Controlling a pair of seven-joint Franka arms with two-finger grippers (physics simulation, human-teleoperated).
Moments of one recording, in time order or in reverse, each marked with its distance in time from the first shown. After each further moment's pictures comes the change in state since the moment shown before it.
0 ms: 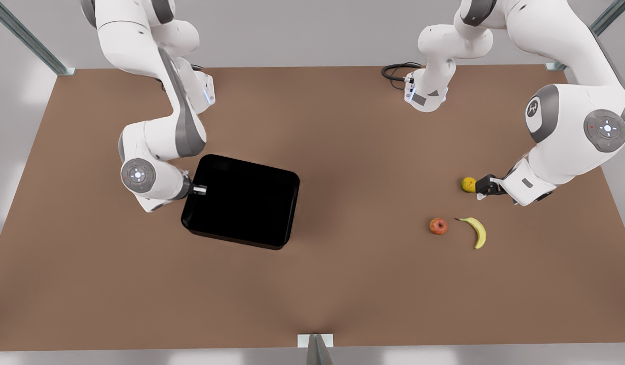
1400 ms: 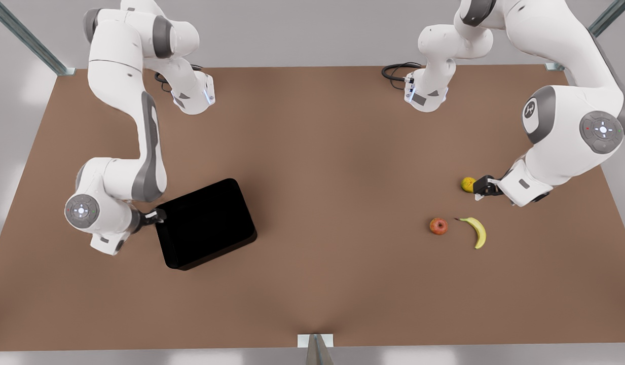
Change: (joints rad) left arm -0.007 0.003 -0.004 -0.004 0.004 0.008 0.000; right arm -0.029 0.159 -0.204 0.163 0.041 0.117 -0.809
